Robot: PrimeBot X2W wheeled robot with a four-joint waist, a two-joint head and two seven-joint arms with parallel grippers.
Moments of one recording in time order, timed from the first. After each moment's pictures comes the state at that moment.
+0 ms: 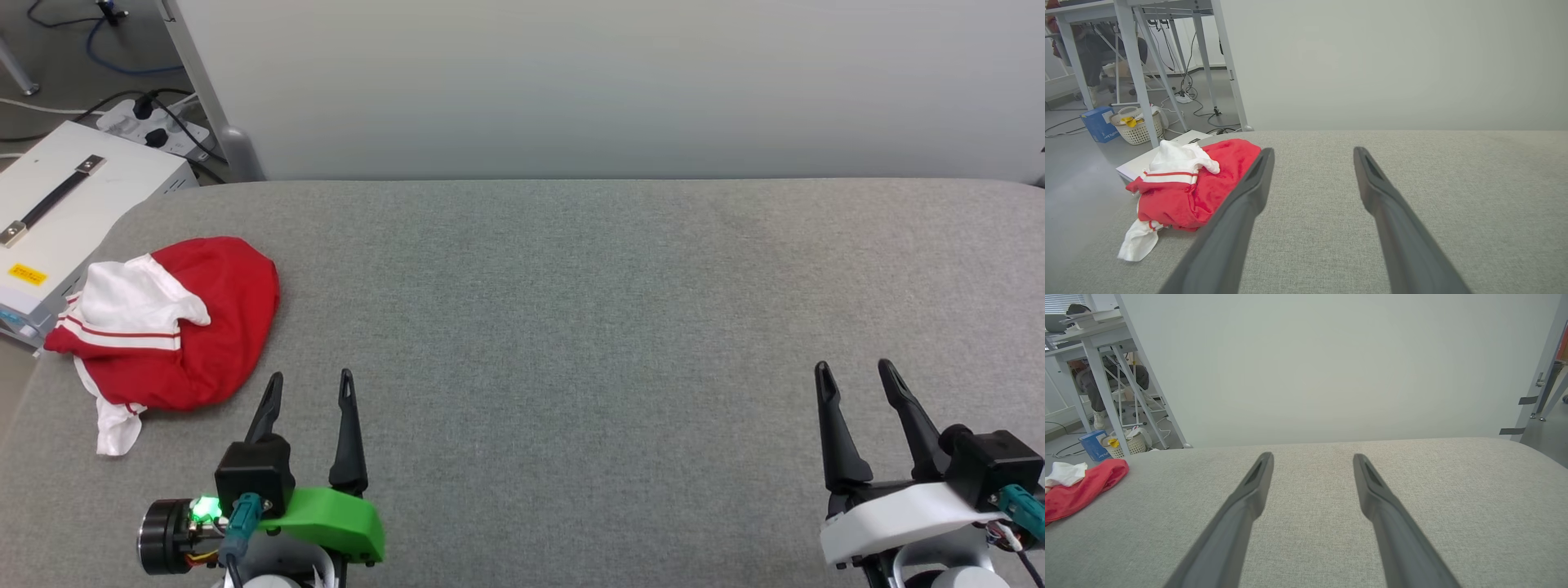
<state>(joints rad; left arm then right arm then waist) 0.02 0.06 -0.04 0.04 -0.04 0.04 -0.16 0.05 -0.05 -0.02 -0.02 0.20 0.13 -0.16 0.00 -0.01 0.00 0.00</state>
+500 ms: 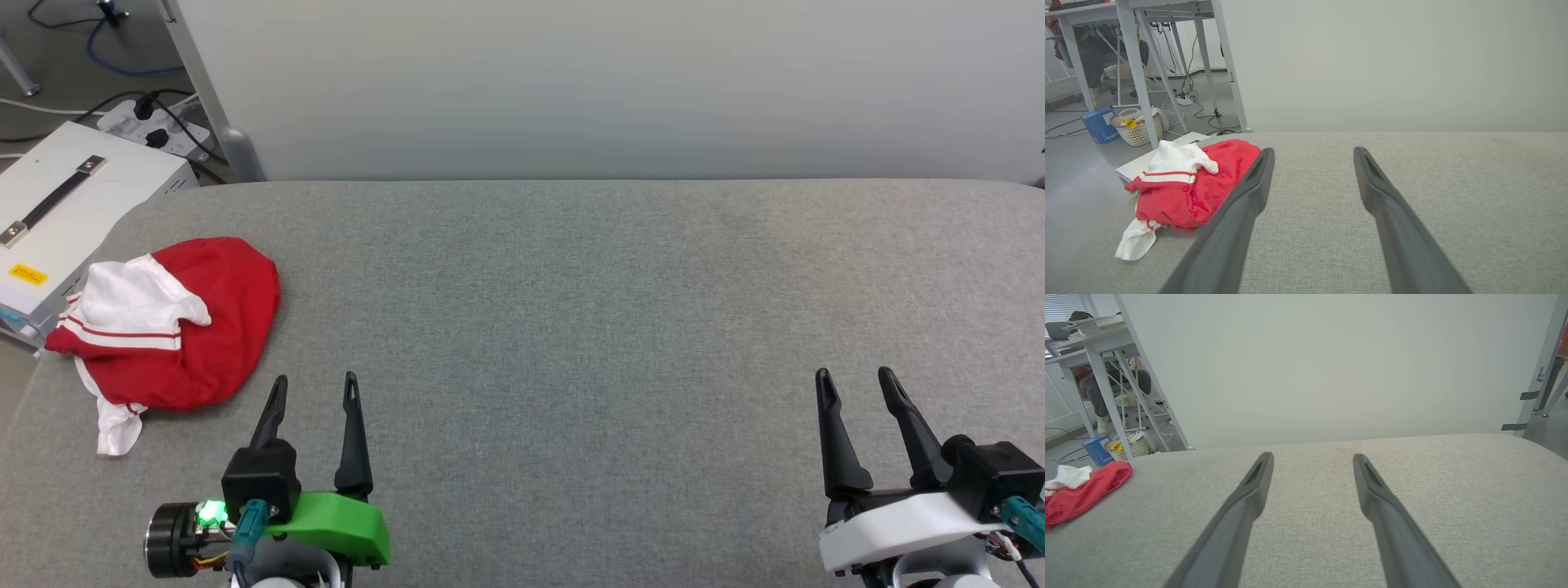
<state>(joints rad) 0.02 0.06 -0.06 0.06 -0.05 0.06 -0.19 0.06 -0.05 -0.01 -0.01 0.22 0.13 -0.19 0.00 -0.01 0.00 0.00</state>
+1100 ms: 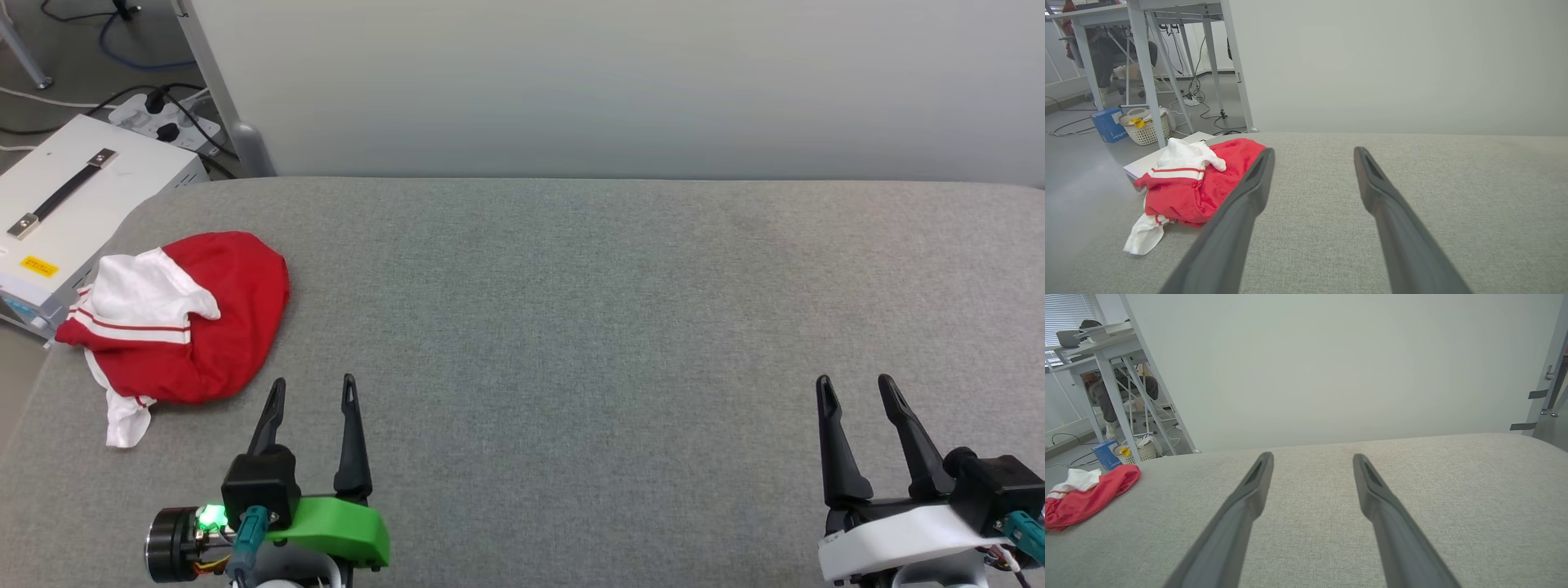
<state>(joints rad) 0.02 0.05 -0.06 0.08 -0.05 0.07 -0.23 0.08 -0.05 0.00 -0.01 0.24 0.13 -0.23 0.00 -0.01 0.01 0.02</state>
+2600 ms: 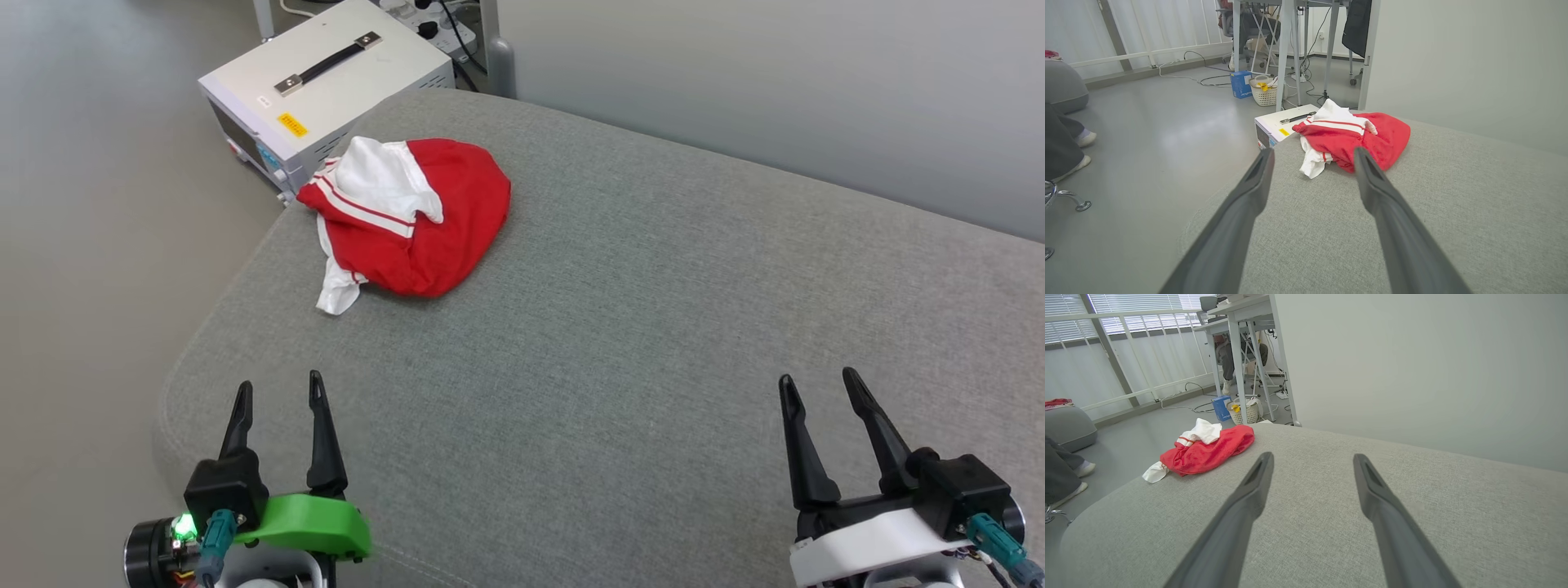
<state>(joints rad) 0.02 0.05 -0.03 0.08 -0.12 0.11 -0.26 0.08 -0.05 0.06 -0.03 0.18 0.13 -0.25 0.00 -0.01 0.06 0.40</state>
